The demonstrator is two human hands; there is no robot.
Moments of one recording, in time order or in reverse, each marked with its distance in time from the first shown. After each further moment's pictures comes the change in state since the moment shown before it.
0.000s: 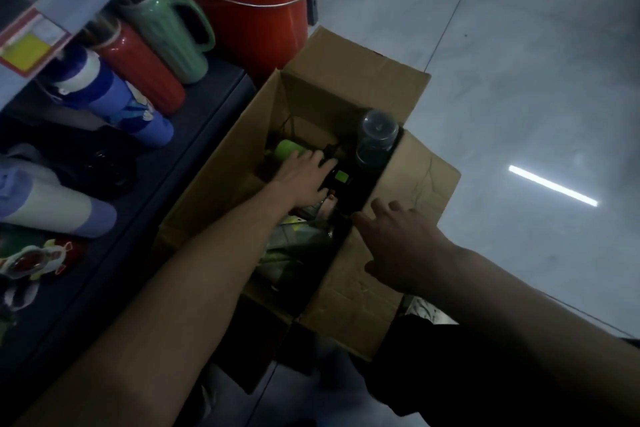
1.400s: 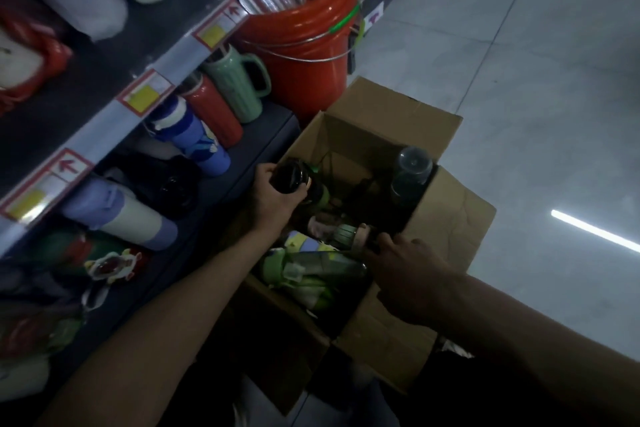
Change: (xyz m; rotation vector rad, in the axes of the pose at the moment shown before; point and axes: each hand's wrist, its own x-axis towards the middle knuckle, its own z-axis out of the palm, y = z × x) left_hand -0.103 -0.045 -0.023 -1.215 0.772 -0.776; right_hand -0.004 -0.041 -0.015 -0.132 -0.003 -0.116
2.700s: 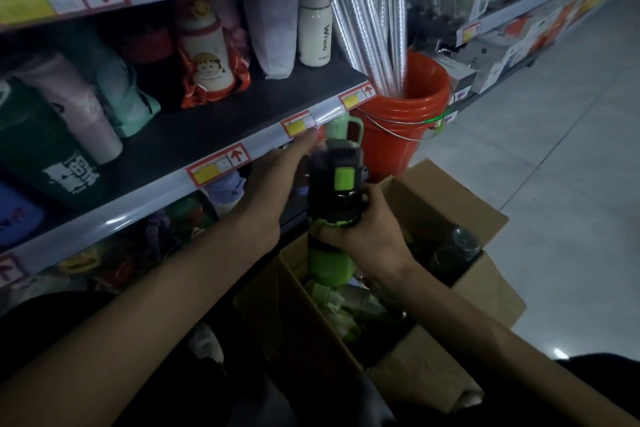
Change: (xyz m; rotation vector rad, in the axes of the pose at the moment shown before) left_hand -0.088 0.149 -0.238 -0.616 0.025 -0.240; right_hand 0.023 -0.146 -0.120 1.179 0.558 -0.042
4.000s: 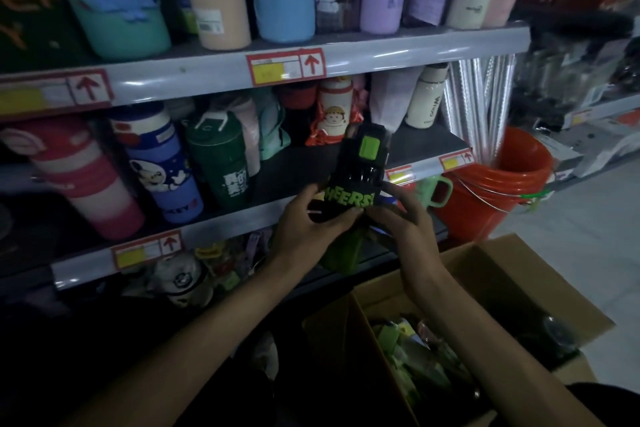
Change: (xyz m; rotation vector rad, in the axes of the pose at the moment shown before) left_hand -0.037 -0.009 -0.122 0.251 0.161 0.360; right_hand 0.002 -0.089 0.073 0.574 -0.230 -0.107
